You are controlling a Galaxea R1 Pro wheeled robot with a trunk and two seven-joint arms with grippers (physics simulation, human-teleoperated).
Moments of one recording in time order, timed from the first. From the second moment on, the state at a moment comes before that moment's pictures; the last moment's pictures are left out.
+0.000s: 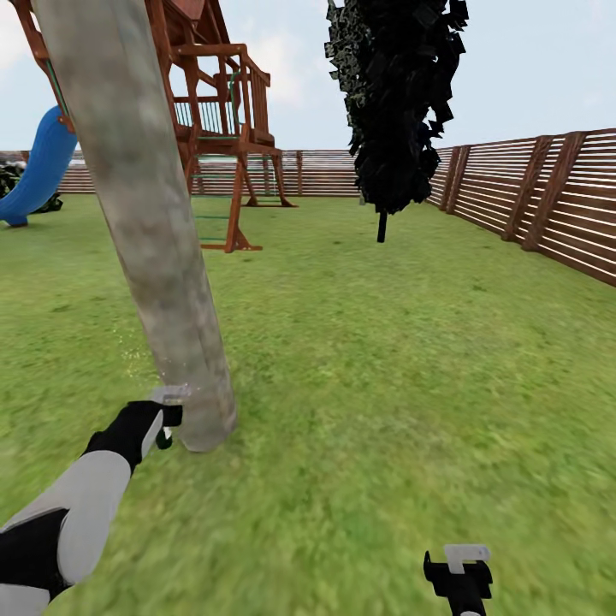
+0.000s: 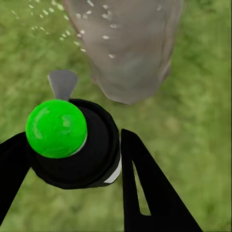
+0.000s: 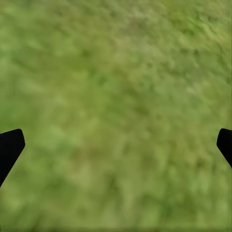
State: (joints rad) left arm -0.95 0.11 0.32 -0.43 -0.30 0.46 0.01; right arm -0.46 0.00 -0.59 -0.16 0.72 -0.38 -0.28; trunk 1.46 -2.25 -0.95
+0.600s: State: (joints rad) left arm -0.95 0.11 0.33 -0.49 -0.31 0.47 0.01; right arm -0.46 0.00 -0.59 -0.16 0.71 -0.38 -0.28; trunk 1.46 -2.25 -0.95
